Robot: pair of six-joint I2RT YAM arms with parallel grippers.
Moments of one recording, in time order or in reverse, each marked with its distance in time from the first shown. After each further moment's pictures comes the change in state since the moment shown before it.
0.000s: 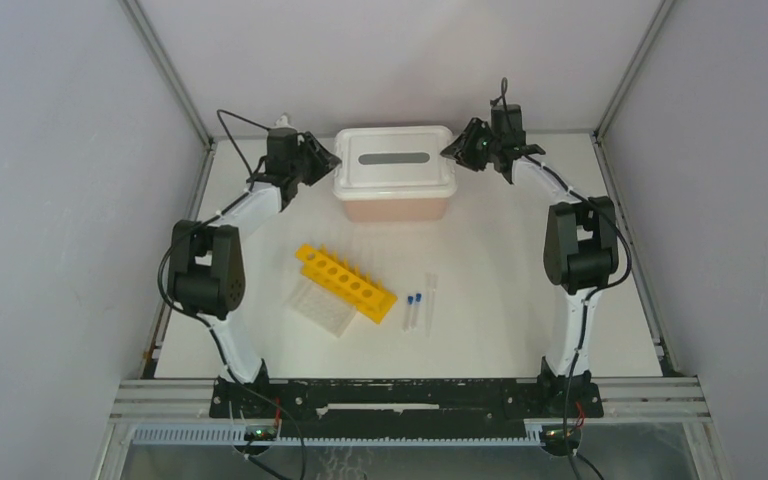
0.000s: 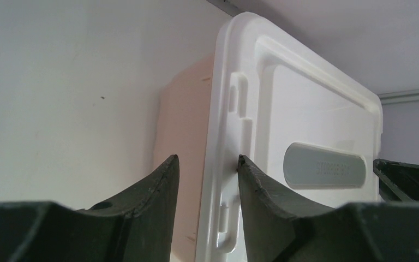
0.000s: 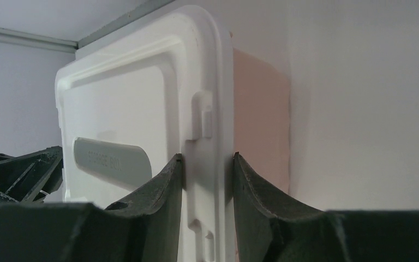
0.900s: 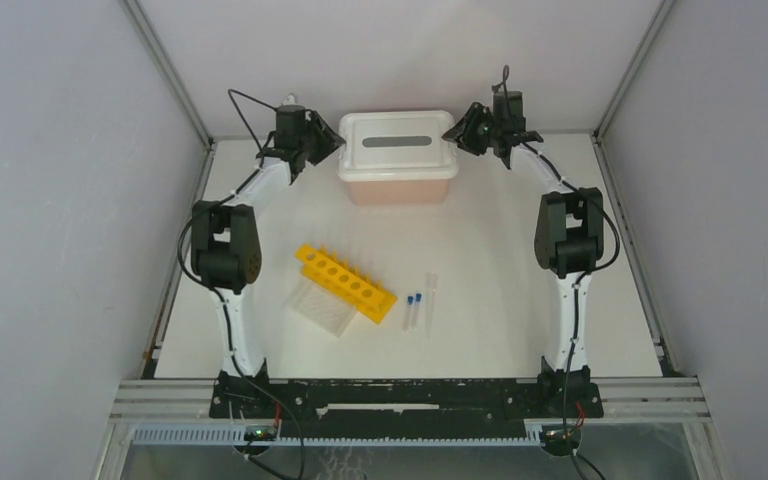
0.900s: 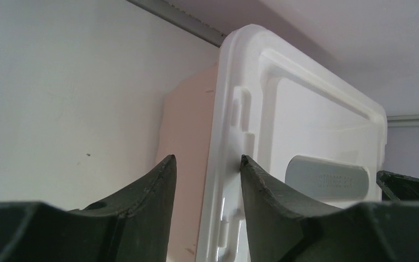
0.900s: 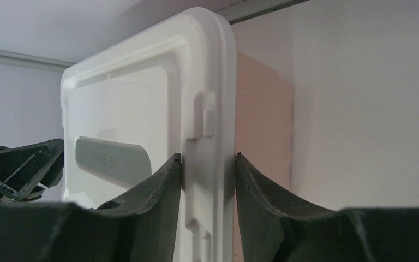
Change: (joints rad) left arm 0.006 0.257 0.386 -0.138 -0.011 0.000; right arm -0.035 0.216 0.312 -0.054 -0.034 -0.022
